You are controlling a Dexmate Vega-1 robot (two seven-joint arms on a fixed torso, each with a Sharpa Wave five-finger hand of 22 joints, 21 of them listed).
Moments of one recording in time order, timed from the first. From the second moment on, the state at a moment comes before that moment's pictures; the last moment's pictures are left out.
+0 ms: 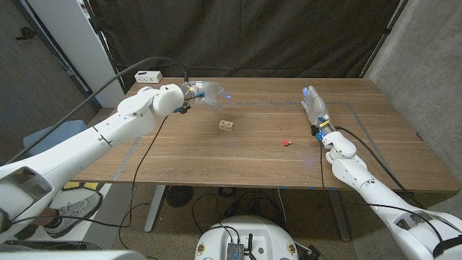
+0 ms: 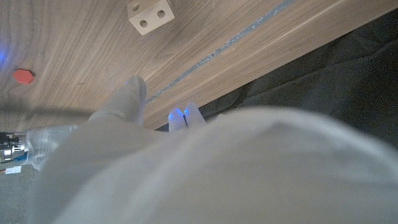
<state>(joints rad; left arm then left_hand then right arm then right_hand) 0.52 0.90 0.71 -1.93 0.58 0.24 -0.37 0.72 -0.12 0.62 -0.18 0.18 0.30 -0.19 0.24 0.18 0.30 -0.21 0.25 0.20 -0.03 -0.02 0.19 0.17 -0.13 0.12 0.18 0.17 -0.80 -0.44 -0.35 -1.14 0.68 0.42 0.08 0.22 0.13 0.23 -0.01 0.20 0.13 -0.09 0.18 0.18 0.00 -0.09 0.18 0.18 -0.13 -0.04 0.19 0.19 -0.02 -0.03 0.19 0.17</state>
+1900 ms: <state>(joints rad) 0.44 0.76 0.81 -1.87 0.94 0.22 -0.64 0.82 -0.13 0.59 -0.17 0.18 0.21 -0.17 0.20 0.18 0.26 -0.21 0.23 0.22 -0.09 0.02 0.18 0.17 -0.17 0.17 0.18 0.17 -0.82 -0.42 -0.33 -1.13 0.69 0.44 0.06 0.22 0.13 0.24 -0.01 0.20 0.13 -0.09 0.18 0.18 0.00 -0.09 0.18 0.18 -0.13 -0.04 0.19 0.19 -0.02 -0.03 0.19 0.17</state>
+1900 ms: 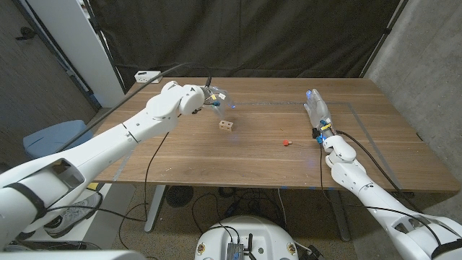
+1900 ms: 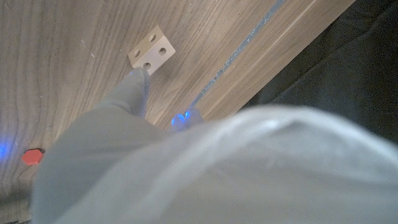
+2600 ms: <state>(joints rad) 0.47 0.75 0.81 -1.84 0.97 0.21 -0.59 0.84 -0.13 0.58 -0.17 0.18 0.21 -0.17 0.20 0.18 0.28 -0.21 0.23 0.22 -0.08 0.01 0.19 0.17 -0.17 0.17 0.18 0.17 -0.82 -0.41 -0.33 -1.12 0.69 0.45 0.05 0.22 0.13 0.24 -0.02 0.20 0.13 -0.09 0.18 0.18 0.00 -0.09 0.18 0.18 -0.13 -0.04 0.19 0.19 -0.02 -0.03 0.19 0.16</state>
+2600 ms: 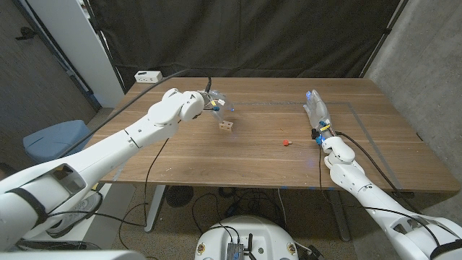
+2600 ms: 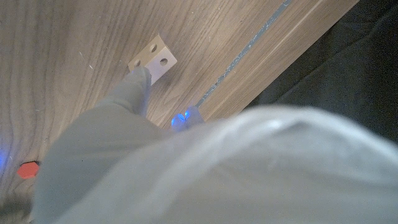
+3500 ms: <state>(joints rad) 0.53 0.74 0.81 -1.82 0.99 0.25 -0.51 0.86 -0.13 0.57 -0.16 0.18 0.22 -0.16 0.20 0.19 0.29 -0.21 0.24 0.23 -0.05 0.01 0.19 0.17 -0.18 0.18 0.19 0.17 -0.83 -0.40 -0.33 -1.11 0.69 0.46 0.05 0.22 0.13 0.24 -0.02 0.20 0.13 -0.09 0.18 0.18 0.00 -0.09 0.18 0.18 -0.13 -0.04 0.19 0.19 -0.02 -0.03 0.19 0.16</state>
